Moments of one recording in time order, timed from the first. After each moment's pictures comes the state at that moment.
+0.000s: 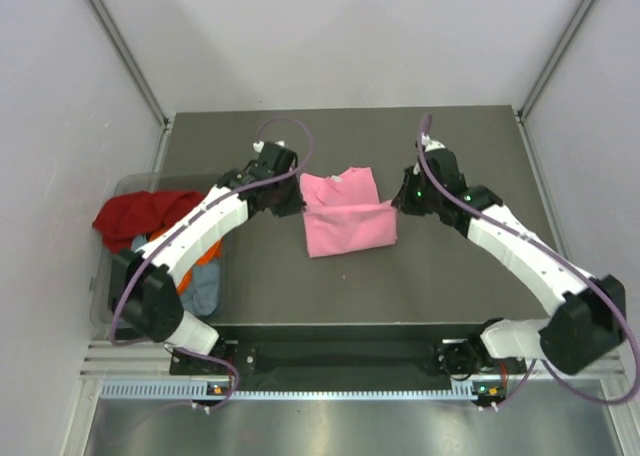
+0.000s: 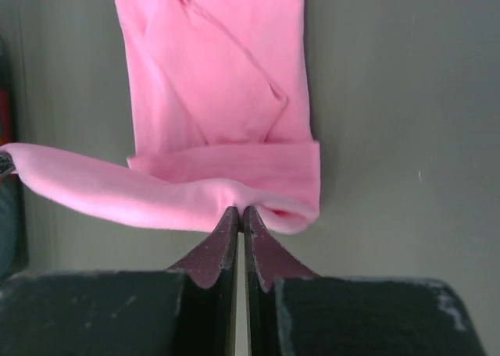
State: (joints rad) left arm -0.55 1.46 1.24 -0.67 -0.04 -0.74; right arm 0.50 1.24 1.03 -0.50 0.05 0.55
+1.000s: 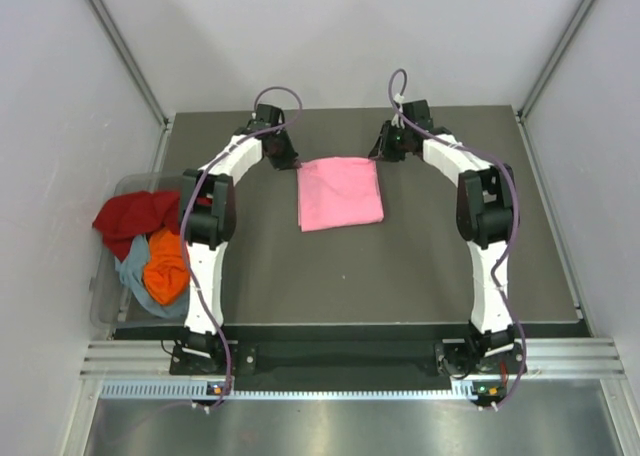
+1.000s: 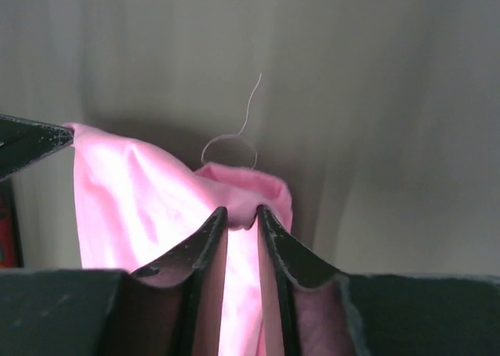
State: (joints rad) left arm -0.22 2.30 1.90 -0.51 0.20 -0.62; right arm 0.26 2.24 1.80 -0.32 -0.35 0.43
